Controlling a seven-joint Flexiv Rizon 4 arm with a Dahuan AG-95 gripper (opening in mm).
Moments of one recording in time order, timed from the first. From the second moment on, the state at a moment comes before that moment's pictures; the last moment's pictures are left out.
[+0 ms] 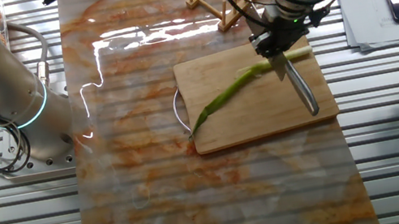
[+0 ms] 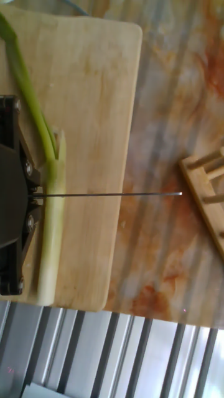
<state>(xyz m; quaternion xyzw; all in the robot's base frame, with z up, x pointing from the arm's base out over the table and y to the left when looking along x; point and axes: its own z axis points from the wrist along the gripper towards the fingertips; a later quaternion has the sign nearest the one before) 0.541 0.045 0.077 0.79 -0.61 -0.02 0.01</state>
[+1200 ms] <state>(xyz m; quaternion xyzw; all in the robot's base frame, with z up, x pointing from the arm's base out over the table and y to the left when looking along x) 0.528 0.051 0.066 0.80 -0.60 -0.02 0.02</state>
